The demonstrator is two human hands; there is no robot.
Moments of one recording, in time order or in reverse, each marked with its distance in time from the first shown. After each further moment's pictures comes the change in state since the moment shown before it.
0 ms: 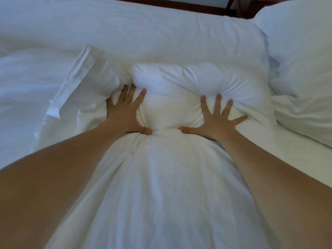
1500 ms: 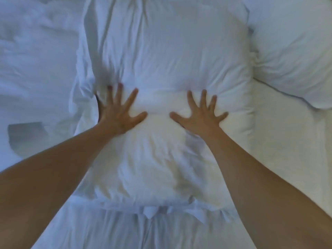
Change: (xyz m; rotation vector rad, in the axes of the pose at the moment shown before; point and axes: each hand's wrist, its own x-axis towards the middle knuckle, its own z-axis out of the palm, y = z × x) left_hand -0.328 0.042 0.035 -0.061 0.079 -0.150; right_hand -0.303 0.015 0.075 0.118 0.139 -0.073
